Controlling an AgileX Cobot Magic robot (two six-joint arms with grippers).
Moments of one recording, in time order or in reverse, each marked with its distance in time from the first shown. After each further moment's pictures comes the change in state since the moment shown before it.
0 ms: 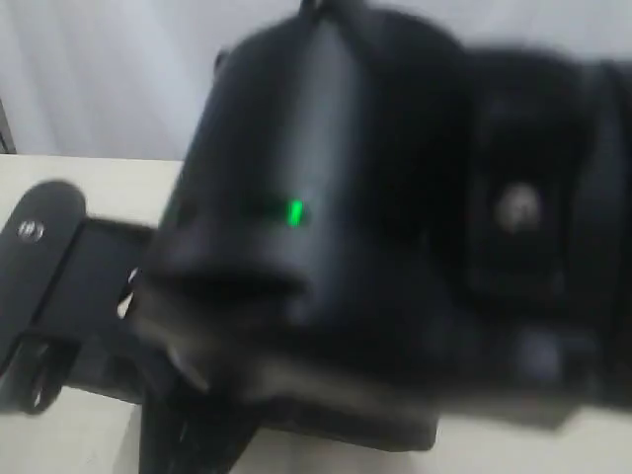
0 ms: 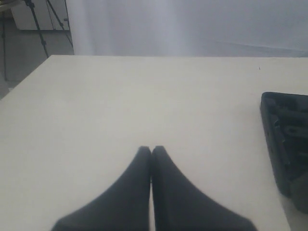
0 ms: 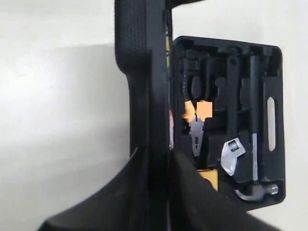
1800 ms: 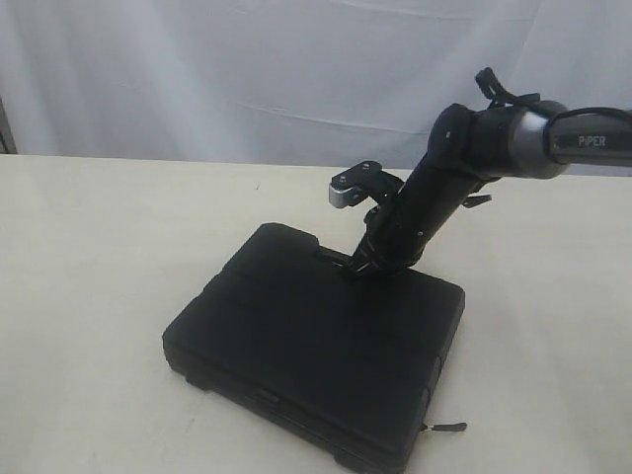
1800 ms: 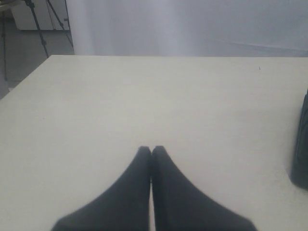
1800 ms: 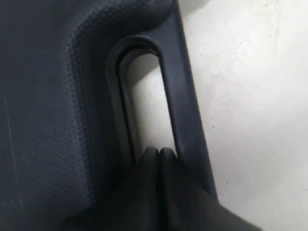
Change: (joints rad) left arm 0.000 0.000 0.000 0.000 0.000 0.000; right arm -0.955 0.616 -0.198 0.816 -0.208 -0.768
